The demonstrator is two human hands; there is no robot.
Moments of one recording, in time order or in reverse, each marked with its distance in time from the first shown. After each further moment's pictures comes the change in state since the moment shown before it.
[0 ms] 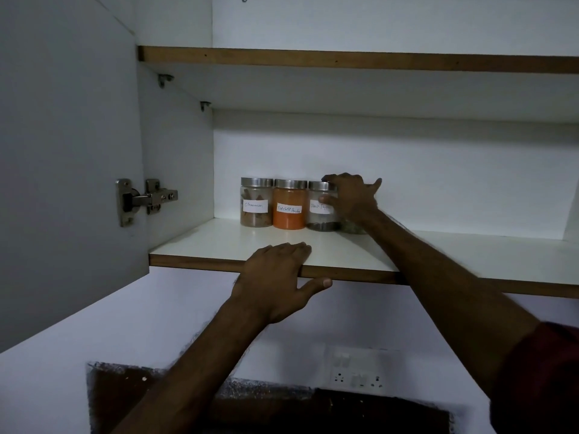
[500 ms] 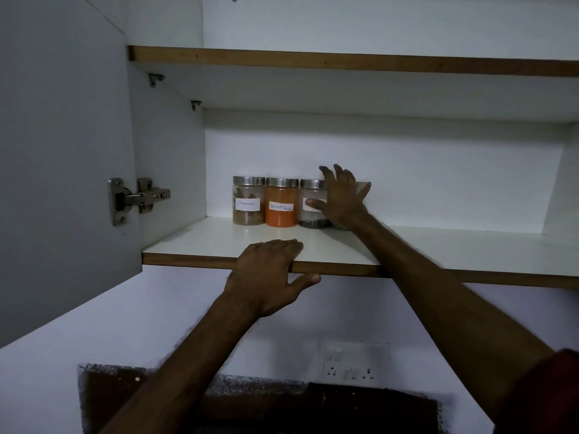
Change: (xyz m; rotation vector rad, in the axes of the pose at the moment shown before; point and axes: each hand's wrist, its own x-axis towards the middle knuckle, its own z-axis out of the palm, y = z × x) left_hand 0.001 -0.003 -0.001 0.010 -0.018 0.011; right_hand -0.029 -0.013 -0.006 0.038 -0.034 0.038
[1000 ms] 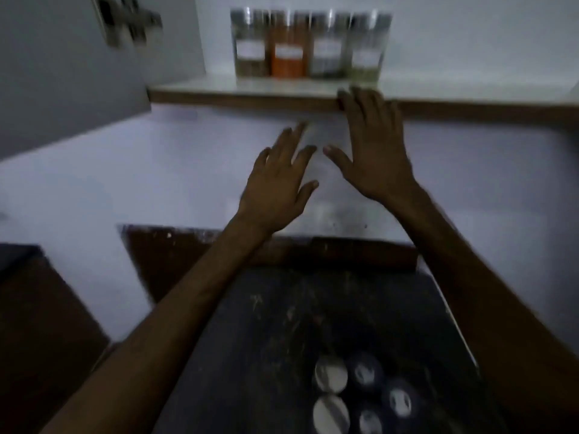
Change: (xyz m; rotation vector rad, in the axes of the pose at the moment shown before) left_hand -0.102 0.020 0.060 -0.003 0.142 0.115; right_hand -0.234 -0.029 0.005 -0.038 0.187 -0.229
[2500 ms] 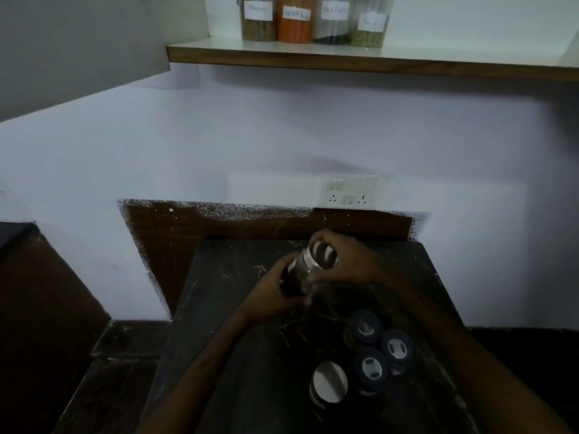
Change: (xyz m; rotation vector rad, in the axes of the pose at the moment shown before) left_hand -0.224 0.019 0.077 -1.167 -0.487 -0.429; right_hand -0.193 -0.060 0.063 0.665 -0.899 0.371
